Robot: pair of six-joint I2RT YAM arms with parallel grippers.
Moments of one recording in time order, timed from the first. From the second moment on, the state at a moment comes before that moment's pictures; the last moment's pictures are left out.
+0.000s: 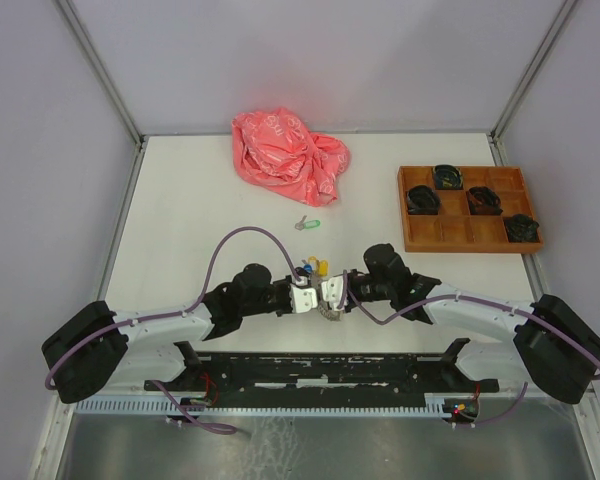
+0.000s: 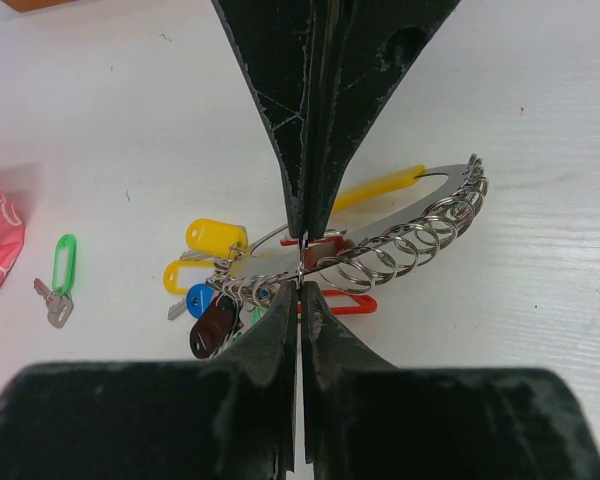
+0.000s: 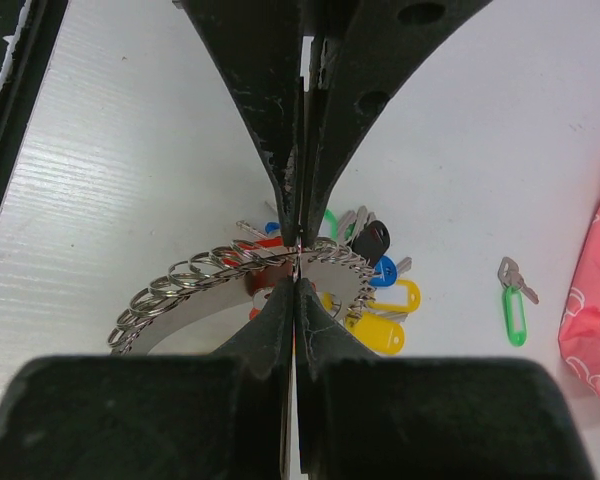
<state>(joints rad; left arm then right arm) -0.94 1.16 0.36 0.39 0.27 0.57 0.83 1.23 0.49 0.20 -0.57 -0.83</state>
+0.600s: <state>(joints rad) -0.94 1.18 0.37 0.38 0.27 0.52 0.84 1.21 0.49 0.15 -0.56 -0.88</state>
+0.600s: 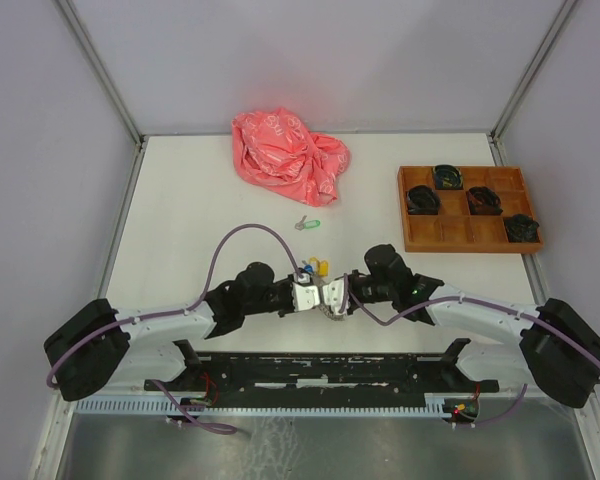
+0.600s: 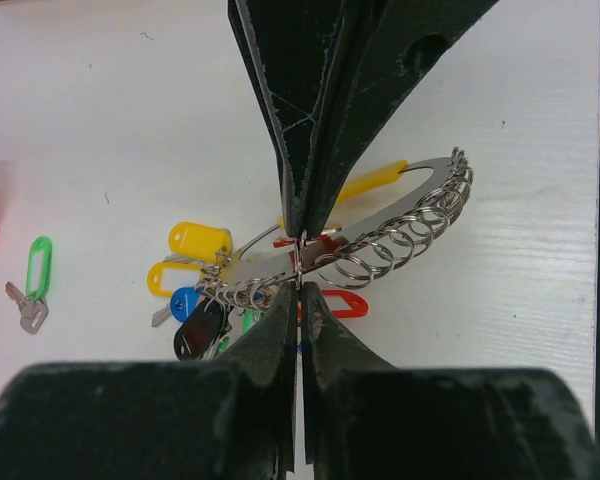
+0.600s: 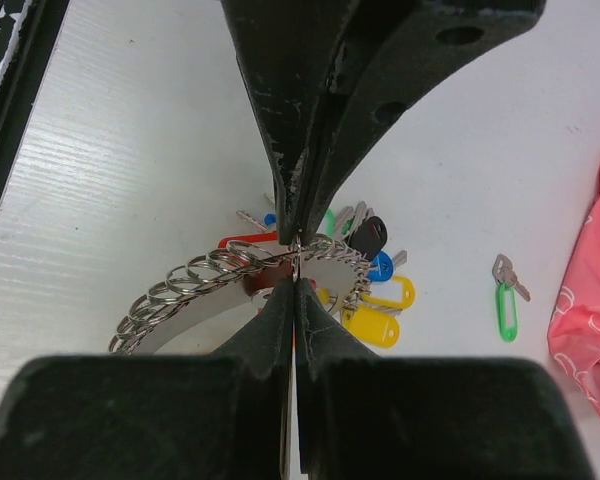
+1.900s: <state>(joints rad) -0.90 1.19 0.43 0.27 0.37 0.28 0.87 1.19 0.53 0.02 -0.54 -0.99</state>
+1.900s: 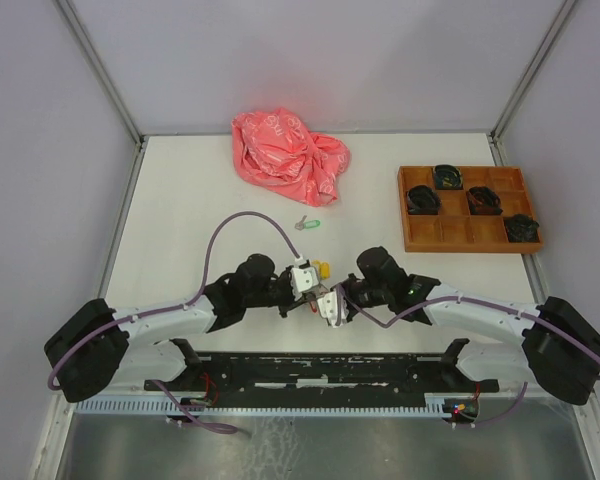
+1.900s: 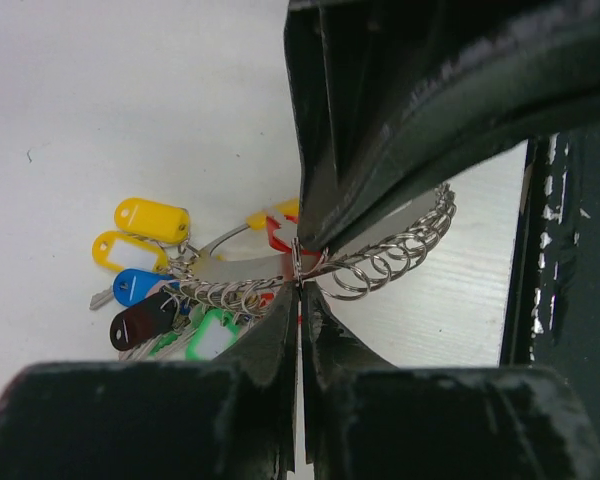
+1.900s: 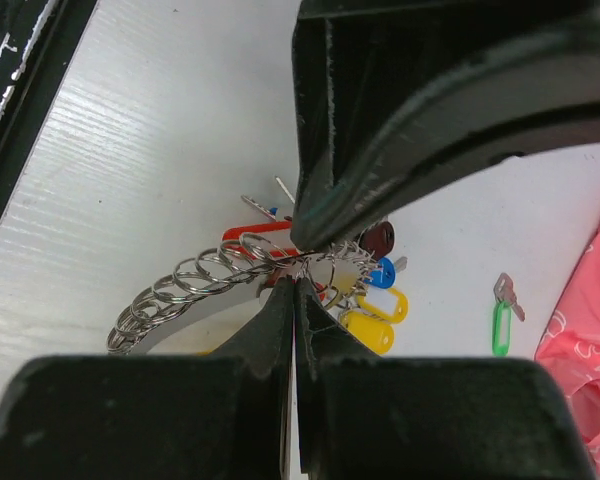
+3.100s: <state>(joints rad) -0.89 1.10 0.29 0.56 0.22 0.03 0.89 1.18 0.51 0.14 -0.41 -0.87</state>
